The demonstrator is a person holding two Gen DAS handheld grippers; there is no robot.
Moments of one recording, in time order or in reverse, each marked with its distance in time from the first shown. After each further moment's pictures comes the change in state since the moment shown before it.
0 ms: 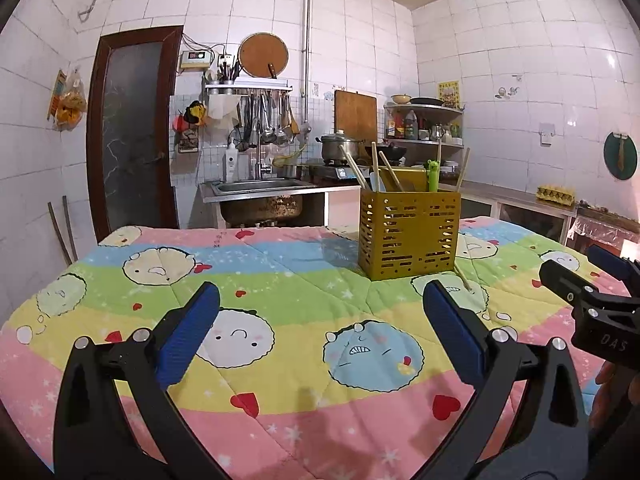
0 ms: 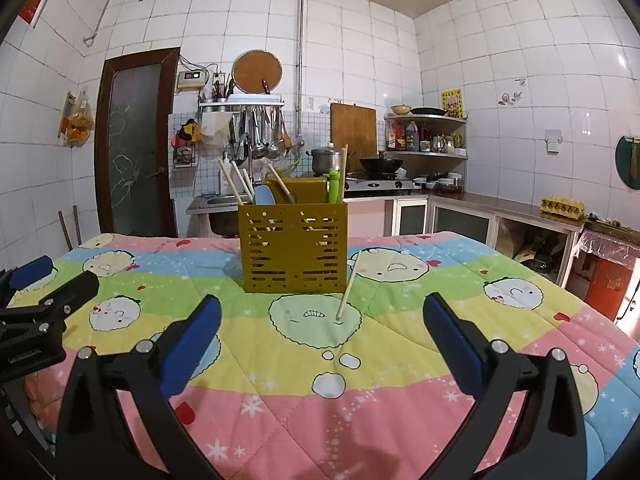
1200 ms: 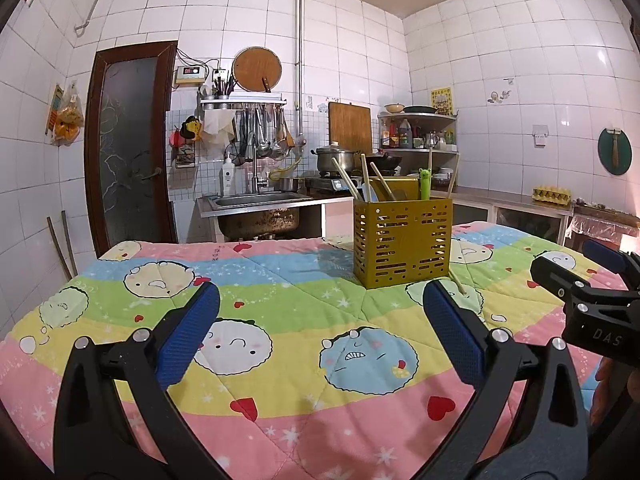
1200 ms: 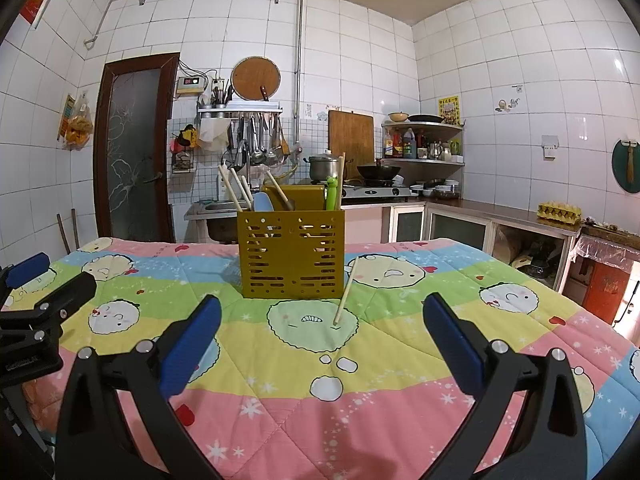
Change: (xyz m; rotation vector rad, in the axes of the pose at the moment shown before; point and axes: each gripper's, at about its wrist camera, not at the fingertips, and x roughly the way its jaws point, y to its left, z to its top) left arm -0.008 -0.015 -0.004 0.035 -0.049 -0.004; right arm -0.005 -0.002 -0.001 -0.003 -0.018 -0.007
